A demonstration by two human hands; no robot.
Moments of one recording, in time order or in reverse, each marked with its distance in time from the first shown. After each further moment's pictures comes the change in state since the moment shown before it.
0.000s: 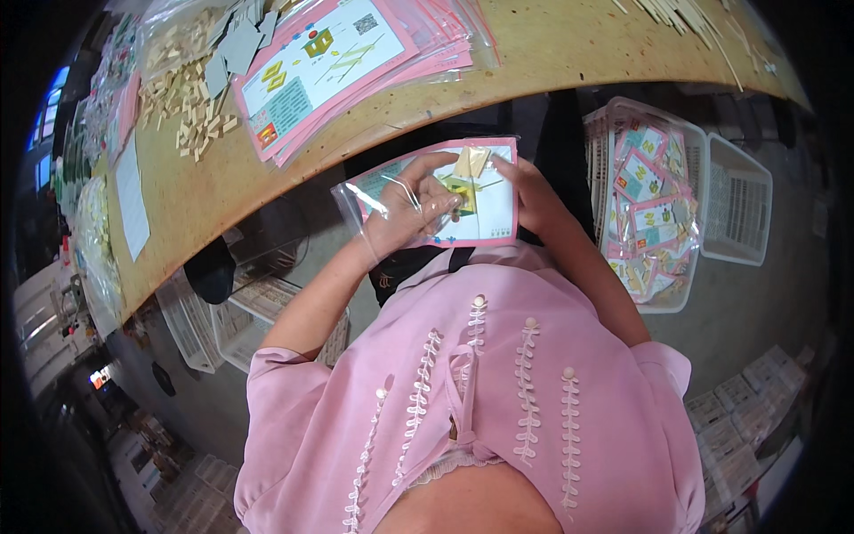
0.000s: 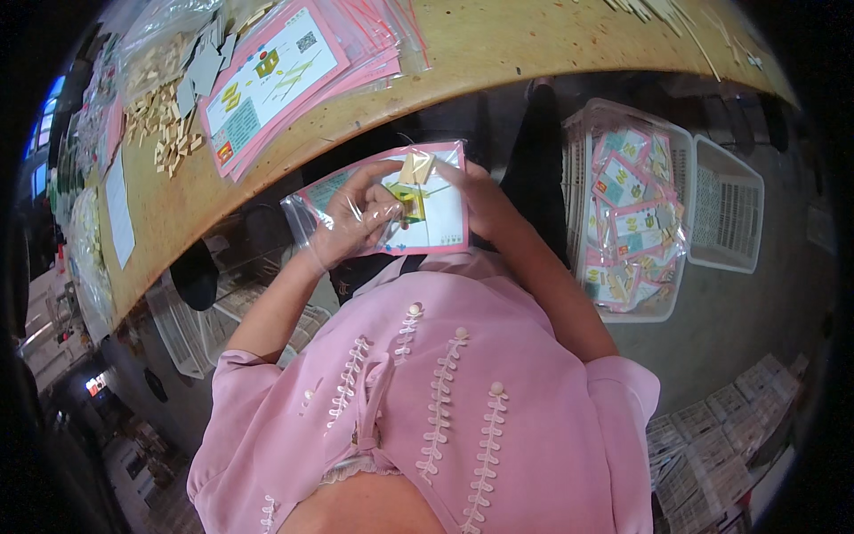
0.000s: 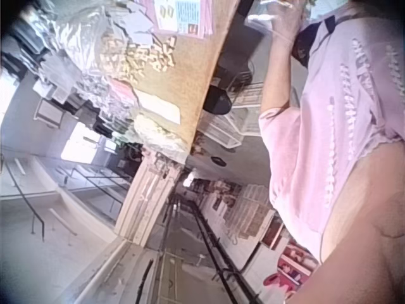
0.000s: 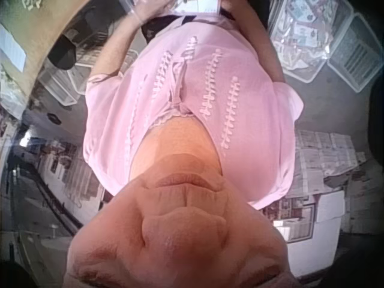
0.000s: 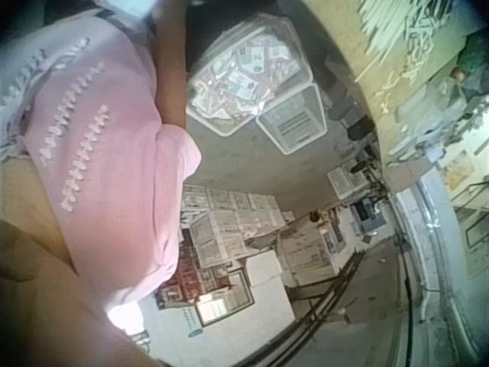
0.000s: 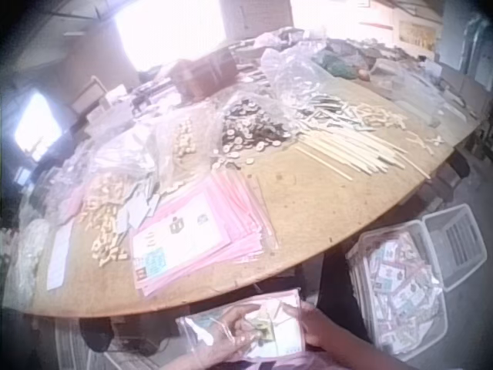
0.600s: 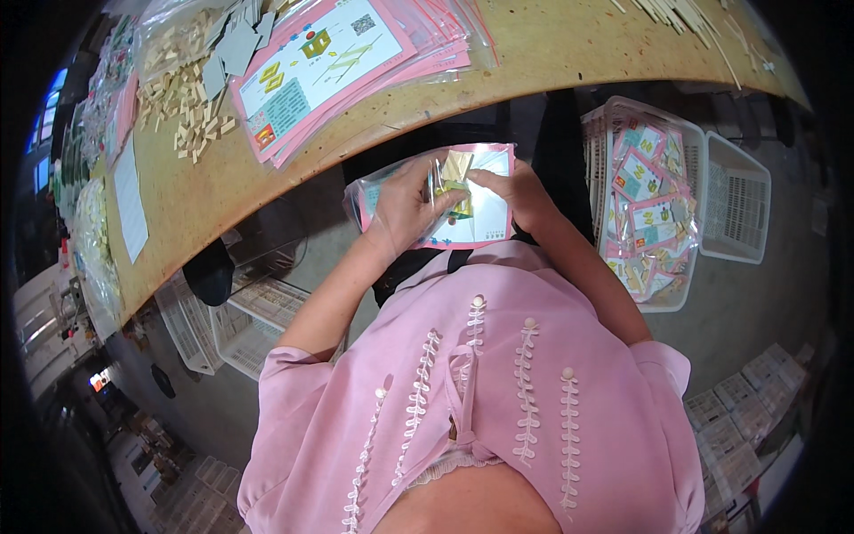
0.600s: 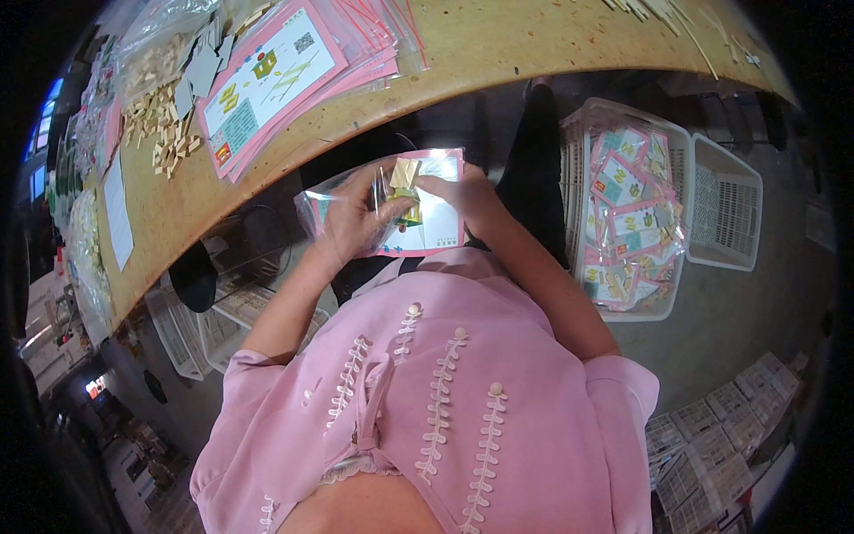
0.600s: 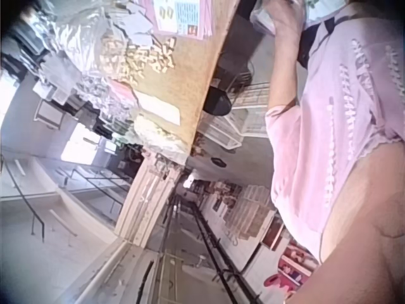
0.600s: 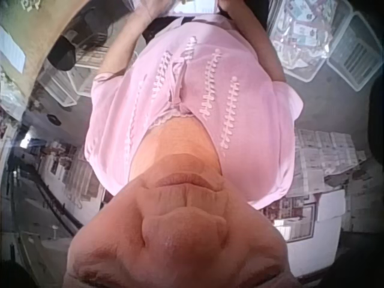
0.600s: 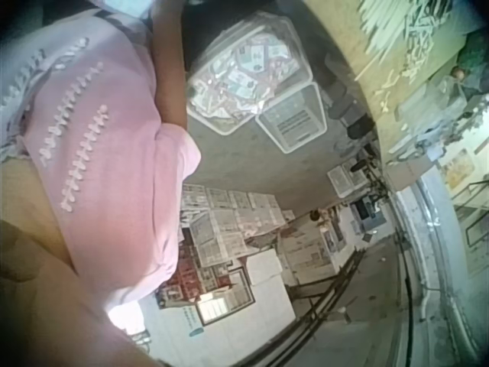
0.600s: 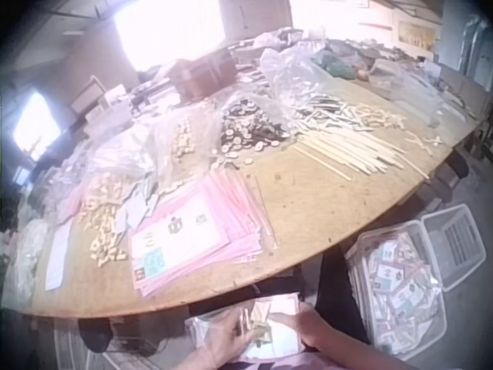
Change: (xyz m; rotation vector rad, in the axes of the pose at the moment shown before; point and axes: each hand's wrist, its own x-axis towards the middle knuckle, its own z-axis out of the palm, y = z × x) left_hand 0.012 -0.012 0.002 0.837 0.277 0.418; right_hand 0.012 0.014 0.001 -0.319 0.148 -0.074
